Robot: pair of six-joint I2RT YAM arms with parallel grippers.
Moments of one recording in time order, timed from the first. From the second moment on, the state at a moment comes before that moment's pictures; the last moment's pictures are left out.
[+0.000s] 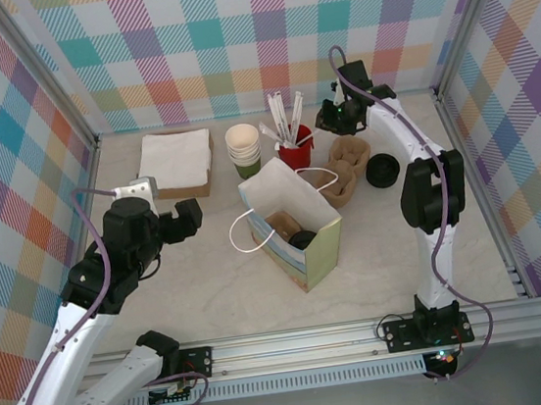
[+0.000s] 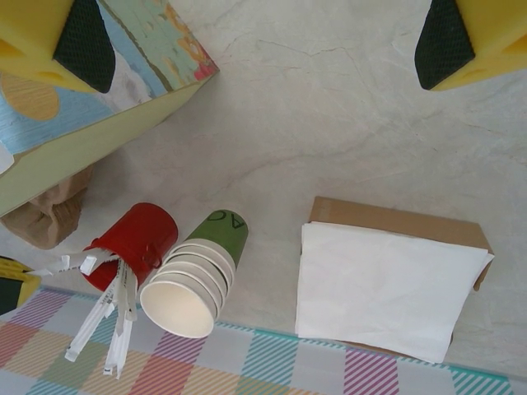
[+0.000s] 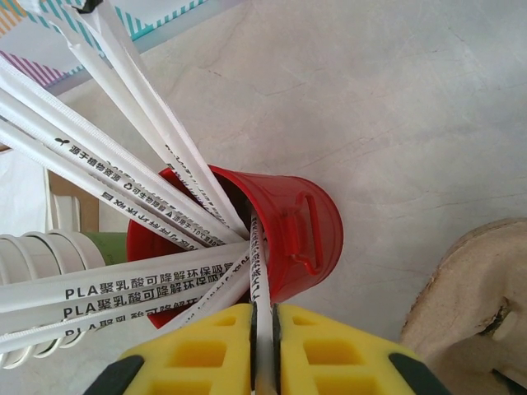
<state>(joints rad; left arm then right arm) -0.47 0.80 1.07 -0.82 -0.25 -0.45 0.22 2.11 1.97 -0.78 -0.30 0.51</state>
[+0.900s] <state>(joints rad) -0.47 0.82 1.07 -0.82 -0.25 -0.45 0.22 2.00 2.07 -0.89 -0.26 0.35</state>
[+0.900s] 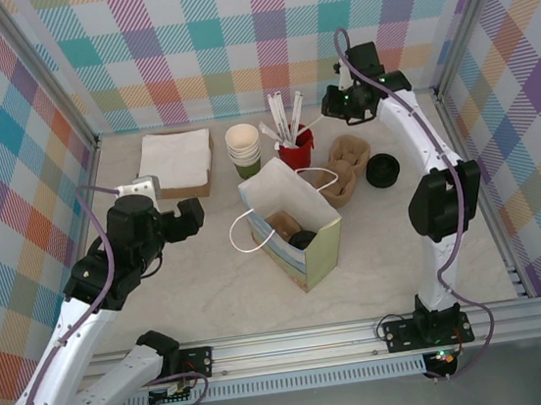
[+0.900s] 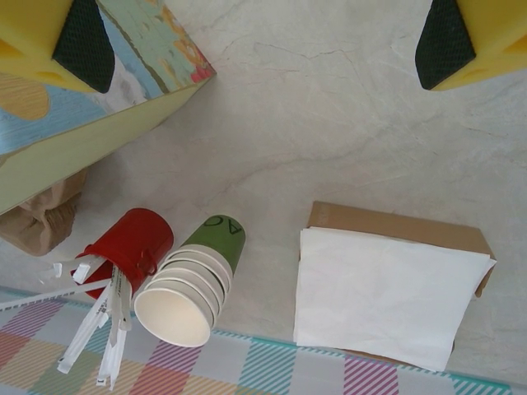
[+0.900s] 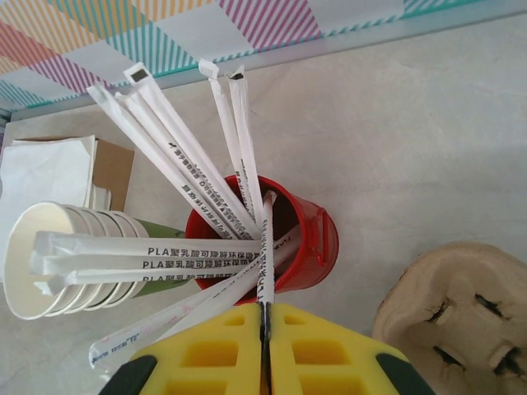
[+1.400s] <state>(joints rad) -0.47 0.83 1.07 -0.81 -0.25 -0.45 0.22 1.94 2.13 -0.99 -0.29 0.11</state>
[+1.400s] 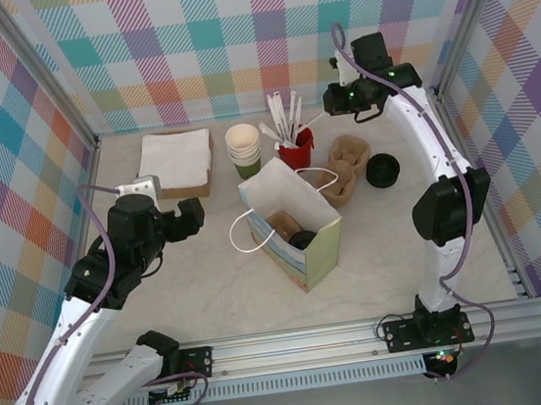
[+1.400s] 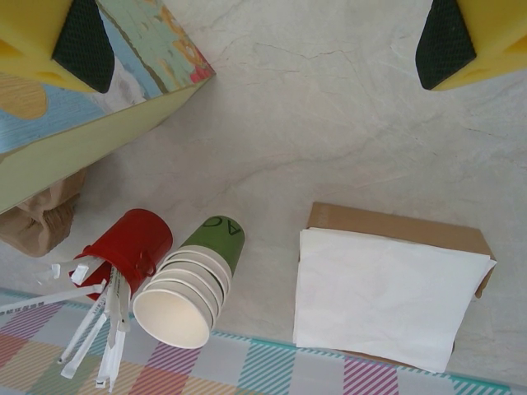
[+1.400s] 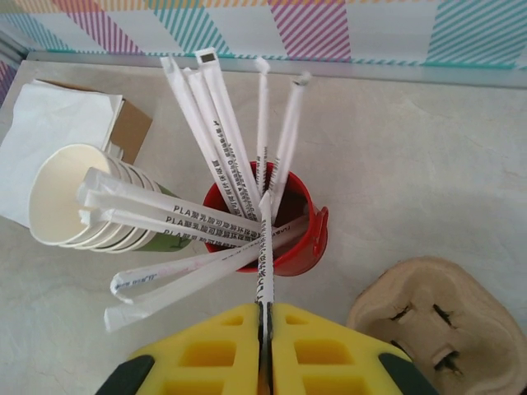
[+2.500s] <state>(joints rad) -0.47 0.83 1.07 -0.81 -0.25 -0.45 0.22 1.49 2.08 -1.17 -0.45 0.00</state>
